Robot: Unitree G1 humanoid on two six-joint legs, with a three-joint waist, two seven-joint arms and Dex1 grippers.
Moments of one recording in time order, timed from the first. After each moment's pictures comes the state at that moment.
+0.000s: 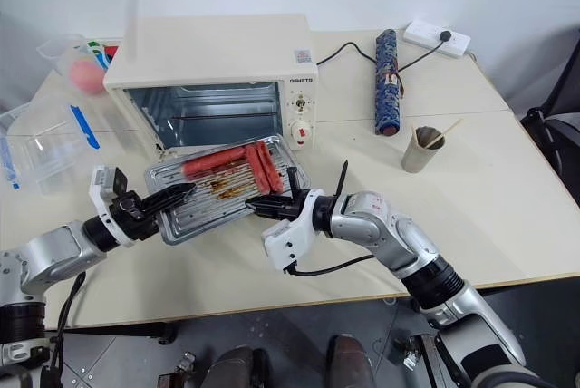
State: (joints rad) left arm -0.26 0.68 0.41 0.17 -1.90 1.23 0.02; right arm -0.64 -0.48 0.47 -0.03 -0.47 -0.49 0.66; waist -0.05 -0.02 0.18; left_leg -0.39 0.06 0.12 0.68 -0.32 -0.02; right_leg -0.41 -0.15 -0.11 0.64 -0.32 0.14
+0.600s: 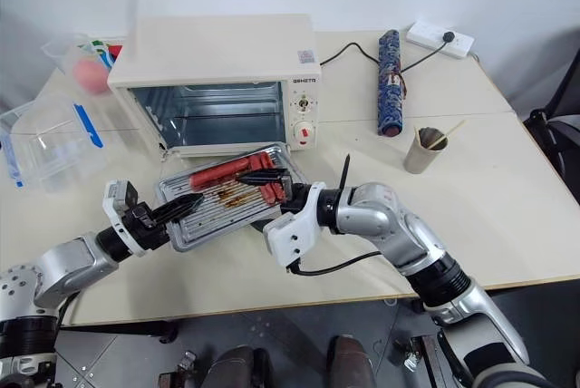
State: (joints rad) left arm -0.20 0.64 0.35 0.13 -1.96 1.13 0.07; right arm -0.66 -0.51 0.40 -0.19 -0.15 -0.32 0.85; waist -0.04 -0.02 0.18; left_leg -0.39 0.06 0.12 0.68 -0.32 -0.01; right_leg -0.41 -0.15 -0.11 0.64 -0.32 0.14
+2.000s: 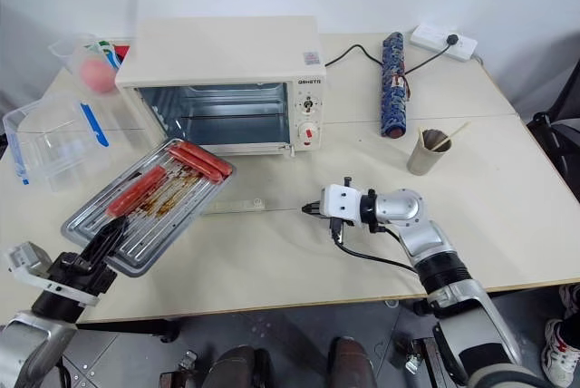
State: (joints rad) left arm 0.30 0.26 0.76 -0.40 -1.96 0.84 0.17; right arm -0.67 -0.42 0.29 0.53 -0.01 -0.37 1.07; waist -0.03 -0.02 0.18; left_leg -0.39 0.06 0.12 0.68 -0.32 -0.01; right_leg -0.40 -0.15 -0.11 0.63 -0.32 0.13
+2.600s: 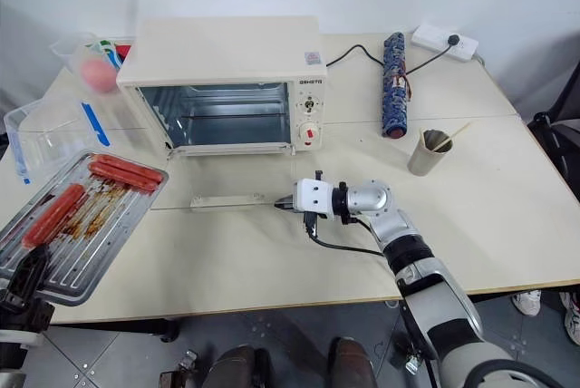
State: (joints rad) left arm 0.52 0.17 0.90 -0.54 -1.96 0.62 0.12; right arm -0.85 -0.30 0.30 0.75 -0.03 -0.50 1.08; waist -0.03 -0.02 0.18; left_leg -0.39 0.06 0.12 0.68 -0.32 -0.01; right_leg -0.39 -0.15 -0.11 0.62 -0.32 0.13
